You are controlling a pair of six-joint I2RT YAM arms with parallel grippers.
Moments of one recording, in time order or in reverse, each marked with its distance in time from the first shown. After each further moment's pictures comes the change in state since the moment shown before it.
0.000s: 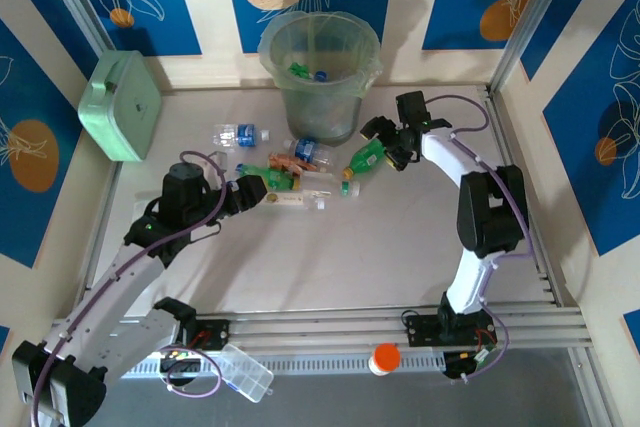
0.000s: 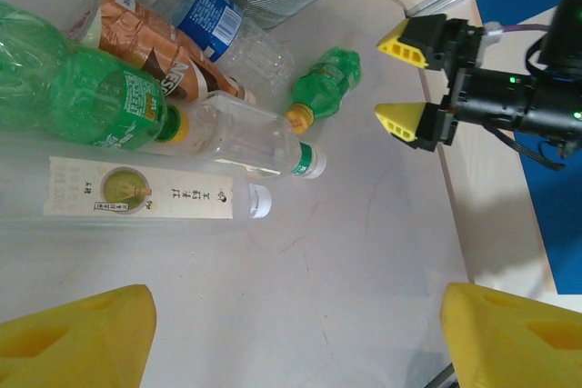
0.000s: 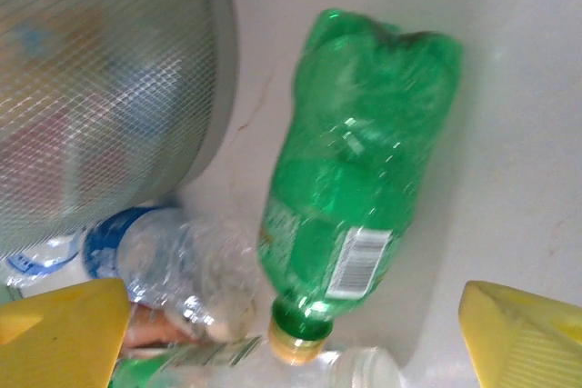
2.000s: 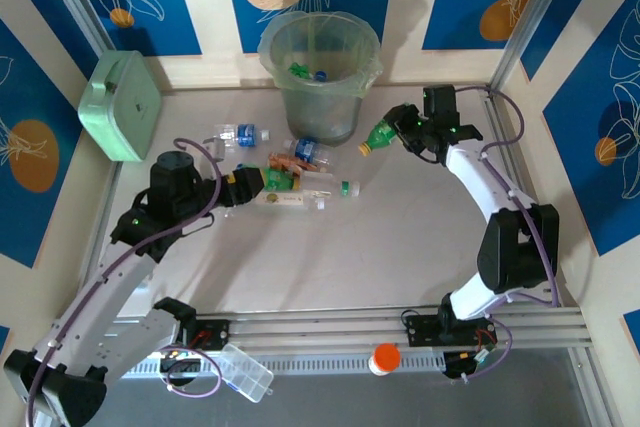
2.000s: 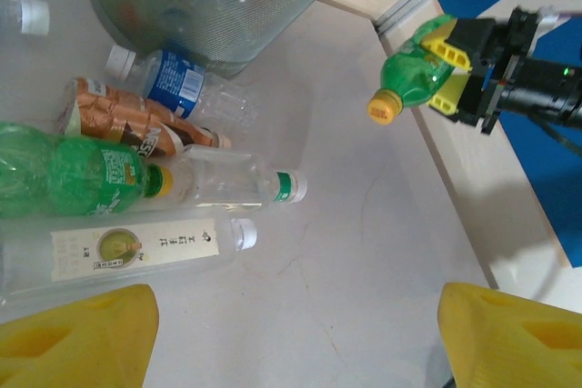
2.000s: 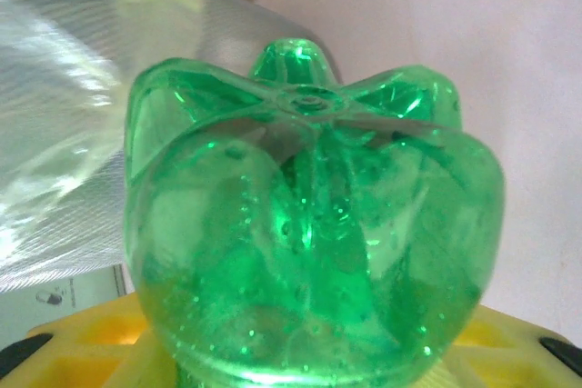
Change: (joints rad) left arm 0.003 0.002 0.164 -0.104 0.003 0.177; right arm -0.036 -0.298 -0.087 0.097 0.019 0.000
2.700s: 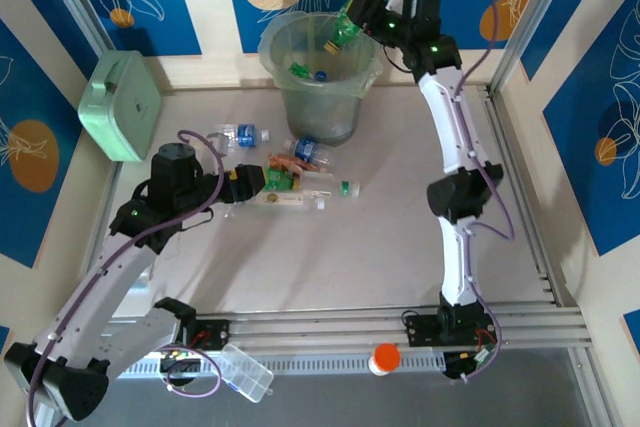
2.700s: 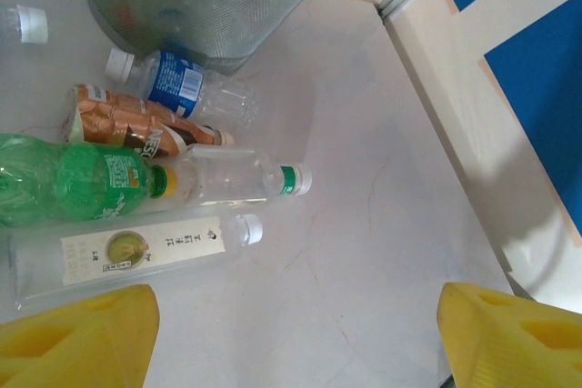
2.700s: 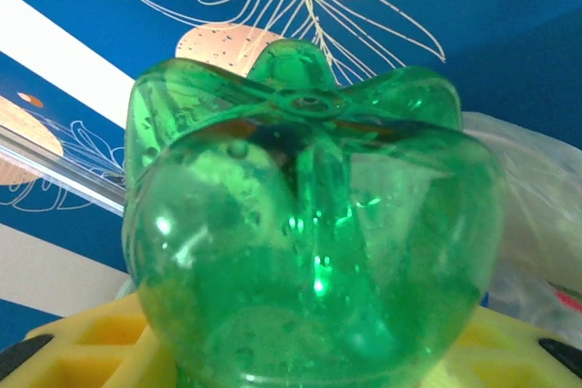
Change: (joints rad) left arm 0.001 0.055 0.064 -0.063 0.011 0.058; right arm 0.090 0.707 1.417 -0.248 -0.111 -0.242
